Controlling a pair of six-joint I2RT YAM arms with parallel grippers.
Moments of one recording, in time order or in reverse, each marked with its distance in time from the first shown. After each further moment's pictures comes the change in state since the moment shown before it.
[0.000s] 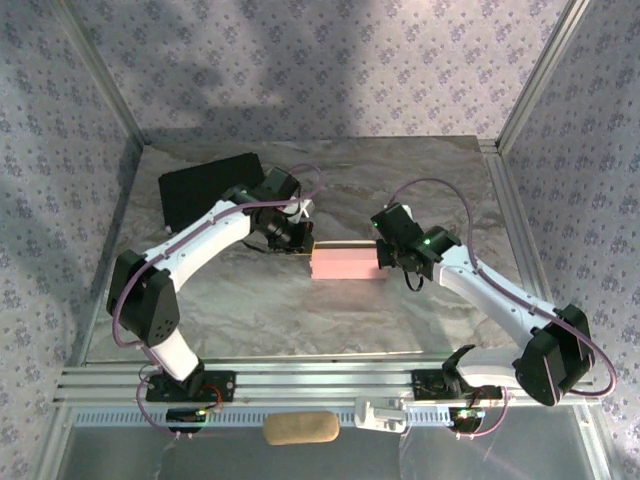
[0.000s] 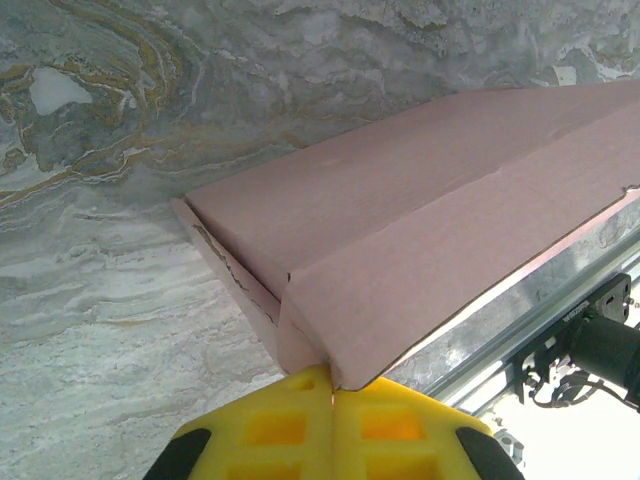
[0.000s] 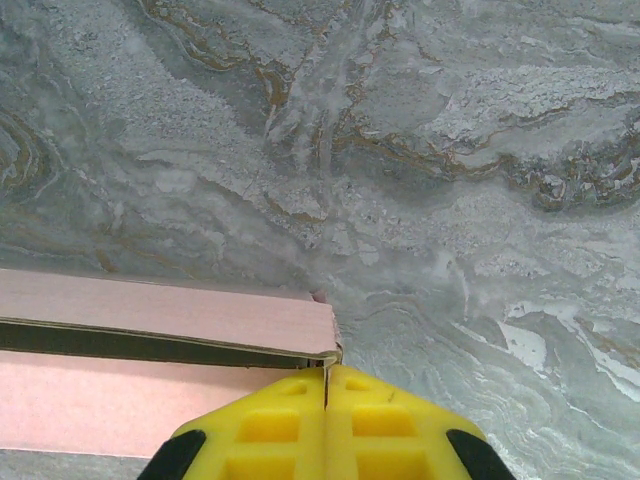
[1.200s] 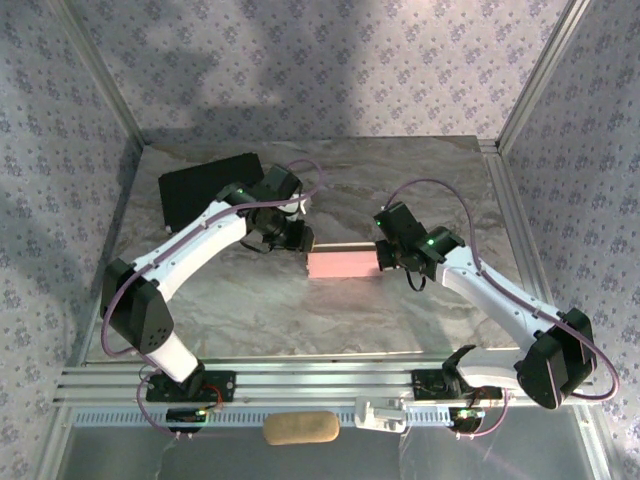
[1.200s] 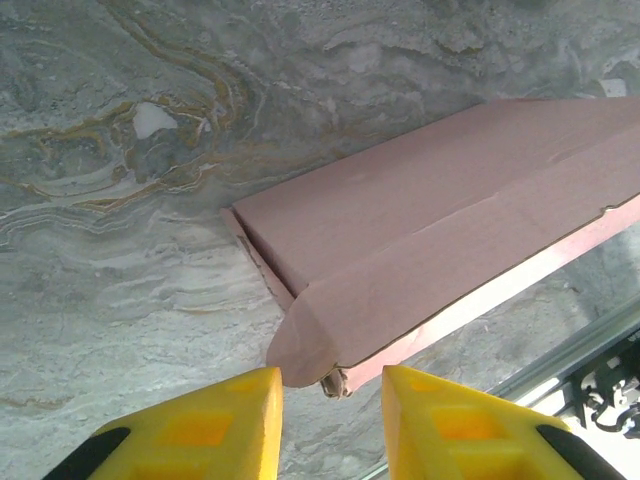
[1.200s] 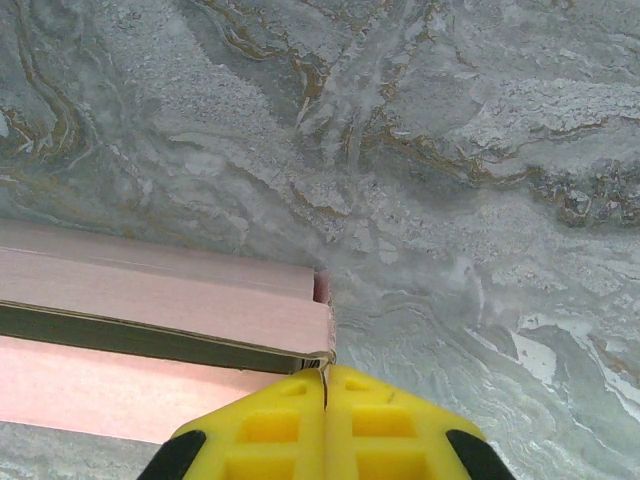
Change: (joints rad) left arm -0.034 -0.049 0.058 -0.090 -0.177 0.027; right arm -0.014 -0.018 0.000 0.001 -0.061 -0.088
